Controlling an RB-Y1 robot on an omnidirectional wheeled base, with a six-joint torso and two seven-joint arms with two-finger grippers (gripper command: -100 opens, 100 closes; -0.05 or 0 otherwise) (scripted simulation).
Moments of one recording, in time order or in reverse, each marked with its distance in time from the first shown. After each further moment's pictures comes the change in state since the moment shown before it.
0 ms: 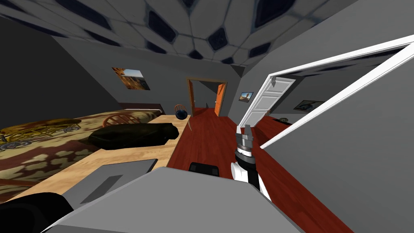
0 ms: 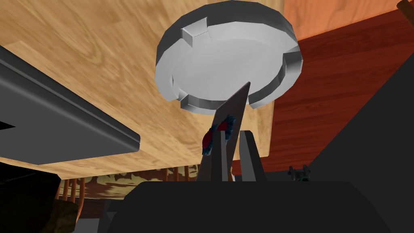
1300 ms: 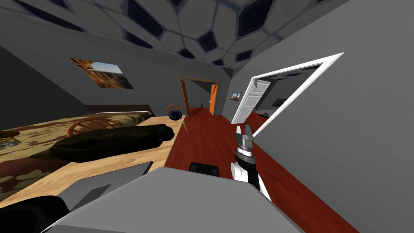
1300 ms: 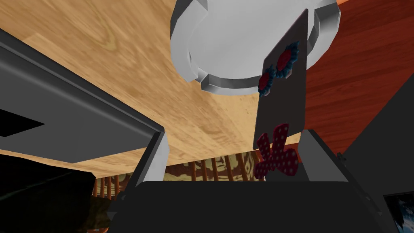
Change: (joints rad) left arm 0.119 -0.004 -0.097 -0.153 0.174 0.084 -0.066; right arm 0.000 0.000 0.000 0.000 0.000 0.000 0.000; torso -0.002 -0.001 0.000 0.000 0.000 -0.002
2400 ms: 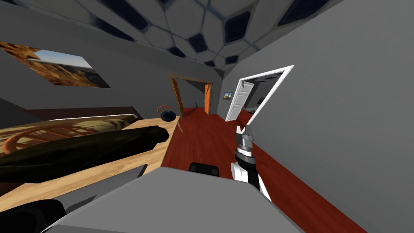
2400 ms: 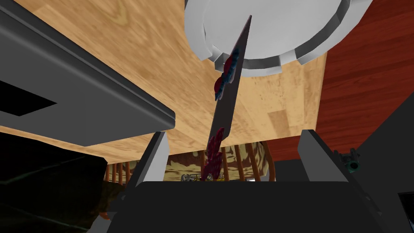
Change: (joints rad) left arm 0.102 0.006 -0.111 -0.105 0.319 0.059 -0.102; right arm 0.000 0.000 0.000 0.000 0.000 0.000 0.000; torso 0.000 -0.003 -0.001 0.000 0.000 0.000
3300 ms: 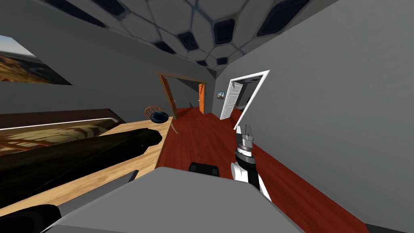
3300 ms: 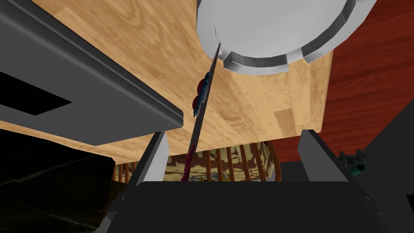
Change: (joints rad) left arm 0.109 -0.001 -0.097 -0.119 0.252 0.058 -0.084; right arm 0.000 0.000 0.000 0.000 0.000 0.000 0.000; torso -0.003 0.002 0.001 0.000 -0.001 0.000
